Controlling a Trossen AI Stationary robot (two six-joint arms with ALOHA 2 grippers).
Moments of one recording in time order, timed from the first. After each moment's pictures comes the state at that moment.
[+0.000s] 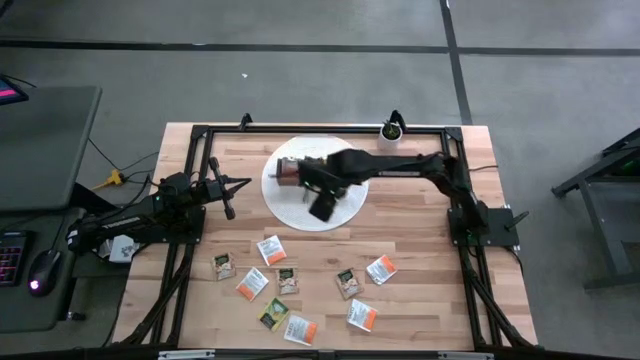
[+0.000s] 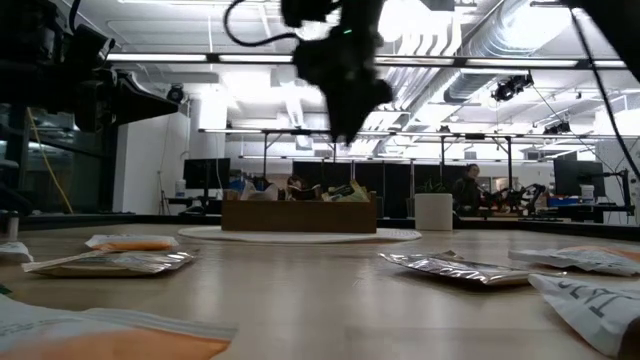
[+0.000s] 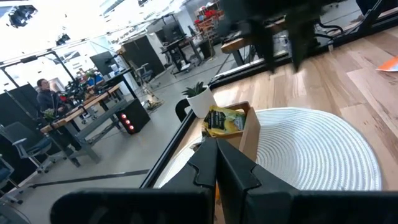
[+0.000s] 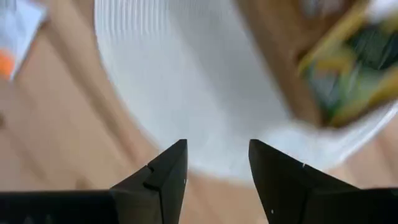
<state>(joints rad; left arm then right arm) 0.31 0.03 0.02 0.01 -0.06 0.47 -0.08 2.08 1.95 -1.22 0.11 0.46</state>
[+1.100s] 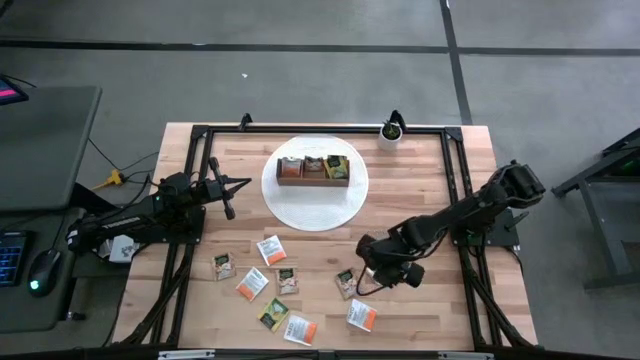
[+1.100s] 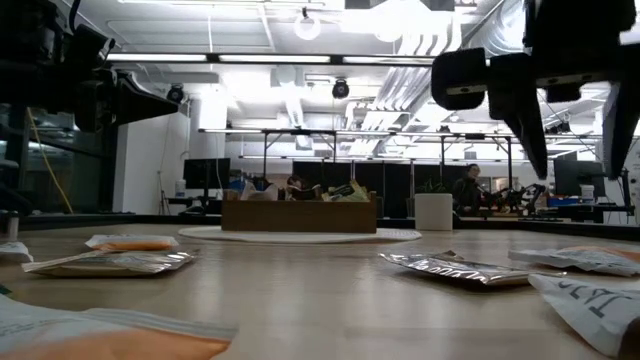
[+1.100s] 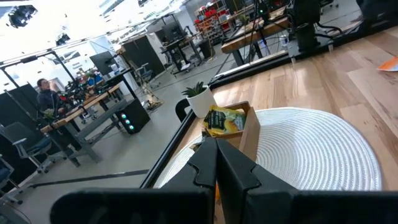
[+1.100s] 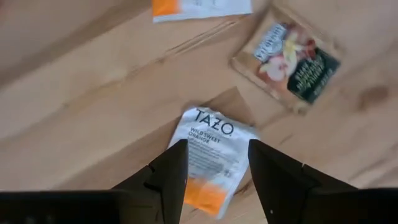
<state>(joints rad) 0.31 0.03 0.02 0.01 -0.06 0.47 0.38 1.61 1.03 -0.66 -0.17 -0.66</state>
